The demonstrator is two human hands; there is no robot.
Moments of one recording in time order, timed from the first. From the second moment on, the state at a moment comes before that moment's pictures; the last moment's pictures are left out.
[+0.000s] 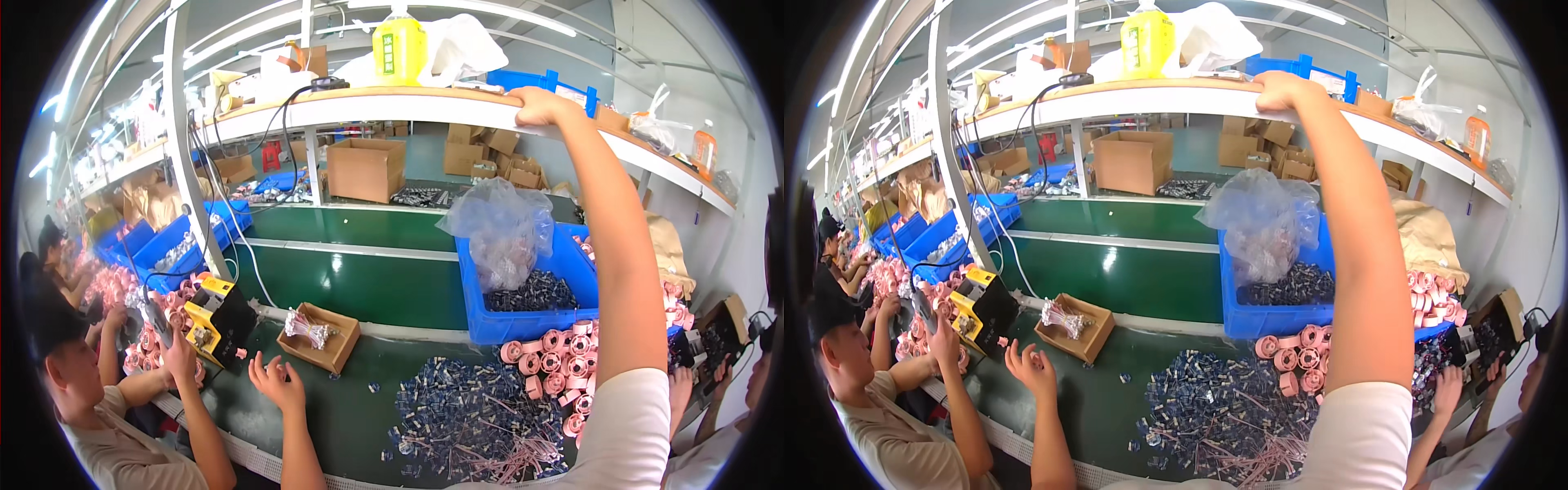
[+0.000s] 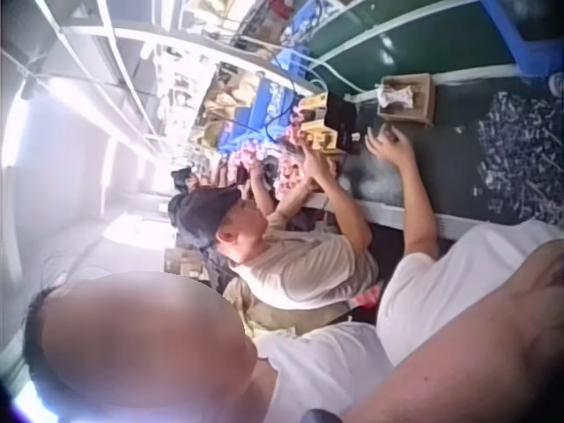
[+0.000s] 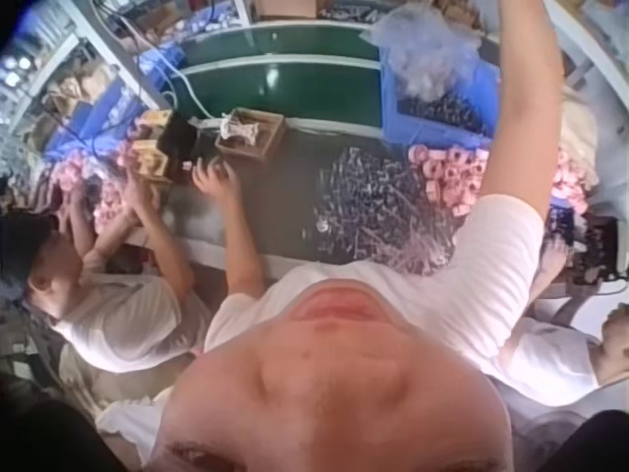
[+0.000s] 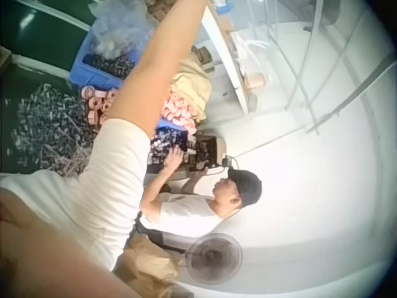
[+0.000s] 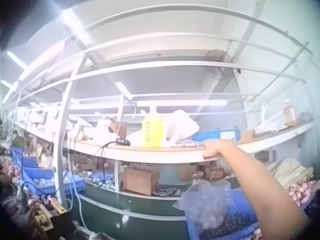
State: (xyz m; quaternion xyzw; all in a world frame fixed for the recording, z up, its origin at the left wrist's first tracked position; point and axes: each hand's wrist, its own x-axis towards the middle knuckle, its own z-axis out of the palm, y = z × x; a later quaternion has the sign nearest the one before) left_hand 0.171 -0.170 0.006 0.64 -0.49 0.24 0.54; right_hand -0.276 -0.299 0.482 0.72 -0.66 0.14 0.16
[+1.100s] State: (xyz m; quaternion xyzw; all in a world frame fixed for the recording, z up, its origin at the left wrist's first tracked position) left_hand 0.071 -0.040 0.211 0.10 -0.49 -0.41 0.76; right_hand -0.088 -0.081 0.257 0.70 -0.10 0.52 -0.48
